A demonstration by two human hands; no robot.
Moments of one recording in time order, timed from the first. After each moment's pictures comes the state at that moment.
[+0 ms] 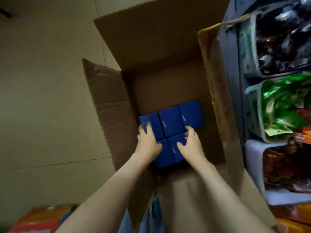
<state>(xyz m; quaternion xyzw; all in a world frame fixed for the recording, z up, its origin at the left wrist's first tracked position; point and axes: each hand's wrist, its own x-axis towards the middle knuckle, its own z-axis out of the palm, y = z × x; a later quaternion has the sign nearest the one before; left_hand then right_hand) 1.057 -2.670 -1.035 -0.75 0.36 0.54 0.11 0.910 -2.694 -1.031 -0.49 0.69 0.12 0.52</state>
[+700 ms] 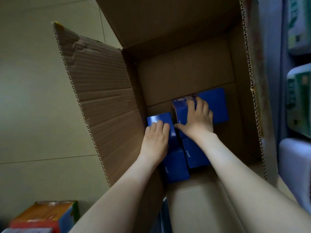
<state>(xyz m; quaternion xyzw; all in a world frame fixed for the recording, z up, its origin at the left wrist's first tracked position) 1.063 -2.628 -1.114 -0.68 0.70 0.21 0.09 0.936 -2.721 -1.124 -0.71 0.60 0.23 0.28</state>
